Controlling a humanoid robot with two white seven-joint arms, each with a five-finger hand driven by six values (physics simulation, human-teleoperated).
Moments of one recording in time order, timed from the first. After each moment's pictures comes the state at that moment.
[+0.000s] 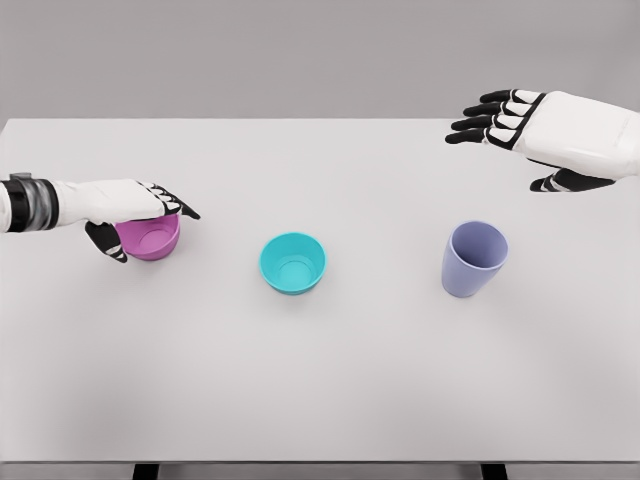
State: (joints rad) left arm -0.78 0.87 -0.88 -1.37 -0.33 -0.42 -0.61; right arm -0.51 -0.92 0.24 -1.75 0.26 -0.61 0.61
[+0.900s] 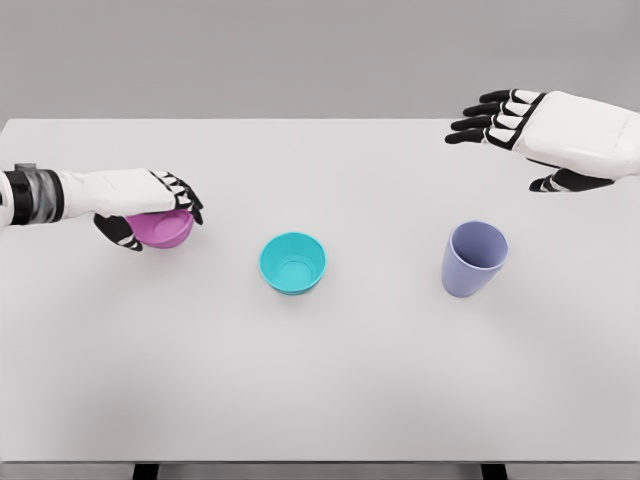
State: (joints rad) left arm -0.80 0.88 -0.86 -1.46 -0.33 -0.42 -0.61; right arm -0.51 -0.92 0.24 -1.75 0.26 -0.61 0.61
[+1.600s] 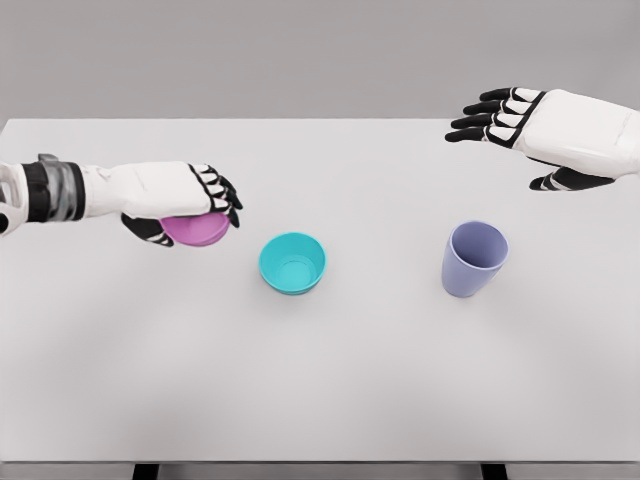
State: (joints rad) left arm -0.83 0.89 -0.87 -1.65 -0.33 -0.44 -0.61; right arm -0.51 -0.92 0.24 -1.75 0.26 -0.61 0.61
